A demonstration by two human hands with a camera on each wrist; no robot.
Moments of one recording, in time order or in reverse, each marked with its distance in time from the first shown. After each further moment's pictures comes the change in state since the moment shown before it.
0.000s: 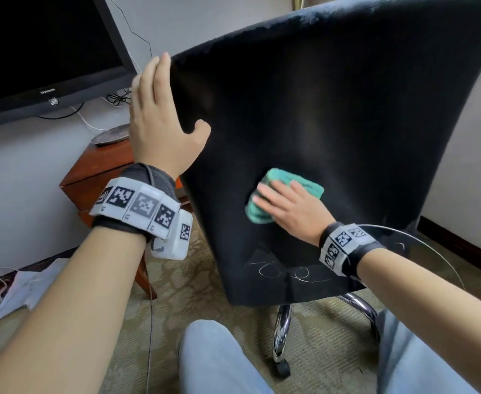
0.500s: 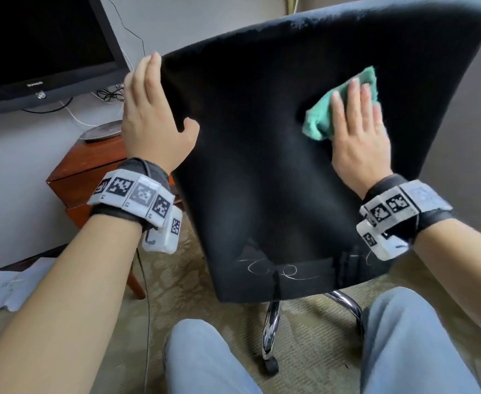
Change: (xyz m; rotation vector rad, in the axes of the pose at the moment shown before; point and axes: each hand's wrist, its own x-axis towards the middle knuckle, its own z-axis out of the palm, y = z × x) left_hand -0.001 -0.008 0.004 0.060 0.044 0.008; right_hand 0.003 0.096 -0.078 -0.155 0.258 0.567
